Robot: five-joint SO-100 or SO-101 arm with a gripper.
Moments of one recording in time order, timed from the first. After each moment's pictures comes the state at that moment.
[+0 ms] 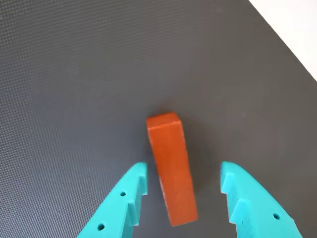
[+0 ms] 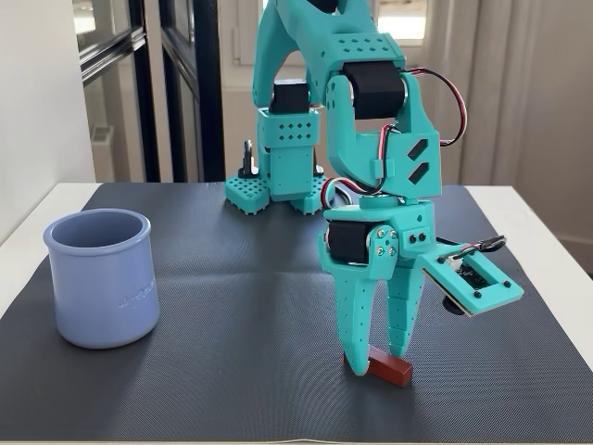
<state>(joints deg) -16.2 65.5 87.9 46.8 68.5</state>
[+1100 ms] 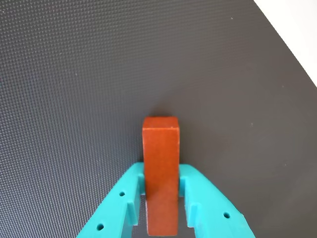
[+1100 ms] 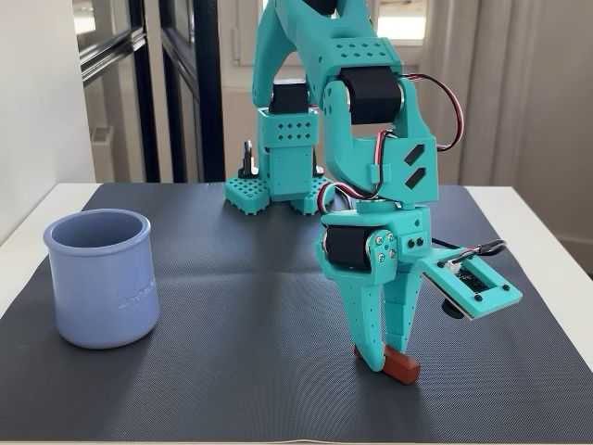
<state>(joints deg) -16.5 63.5 88.4 45.1 65.5</state>
